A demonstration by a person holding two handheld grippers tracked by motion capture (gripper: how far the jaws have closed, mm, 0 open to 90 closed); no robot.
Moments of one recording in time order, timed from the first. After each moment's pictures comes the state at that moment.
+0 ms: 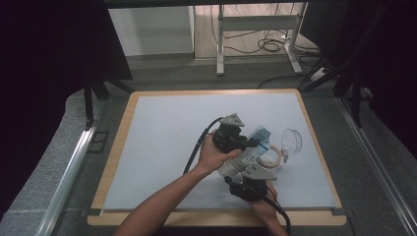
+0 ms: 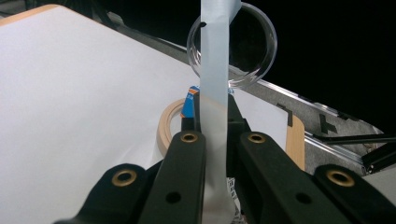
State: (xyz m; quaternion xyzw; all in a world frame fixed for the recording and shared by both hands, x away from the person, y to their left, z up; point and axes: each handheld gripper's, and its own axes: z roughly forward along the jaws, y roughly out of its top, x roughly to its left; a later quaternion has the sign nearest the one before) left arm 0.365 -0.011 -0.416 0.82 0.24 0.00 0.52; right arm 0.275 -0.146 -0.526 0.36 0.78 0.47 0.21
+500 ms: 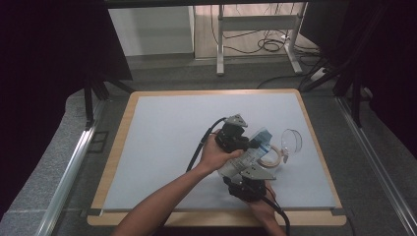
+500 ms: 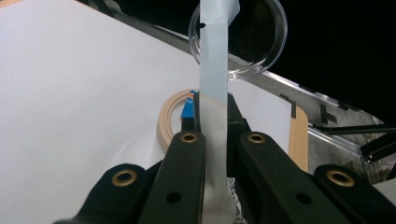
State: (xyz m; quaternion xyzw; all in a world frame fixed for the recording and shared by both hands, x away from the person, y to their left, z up) left arm 0.369 -0.019 -0.419 0.83 0.24 -0.01 0.50; right arm 0.274 -0.144 -0.529 0.37 0.77 0.48 0.20
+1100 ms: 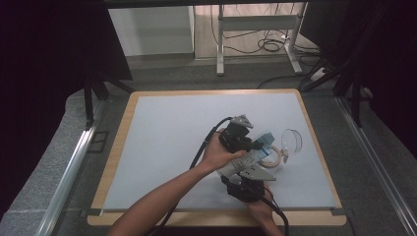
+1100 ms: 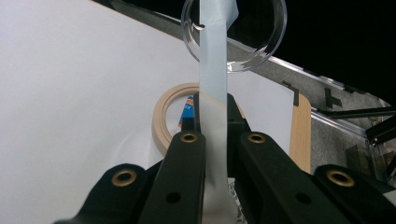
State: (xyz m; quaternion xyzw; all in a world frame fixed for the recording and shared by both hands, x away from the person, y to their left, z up) left arm 0.370 -0.029 -0.415 0.85 0.23 -0.01 0.47; right arm 0.273 -0.140 -0.528 0.37 0.76 0.49 0.19
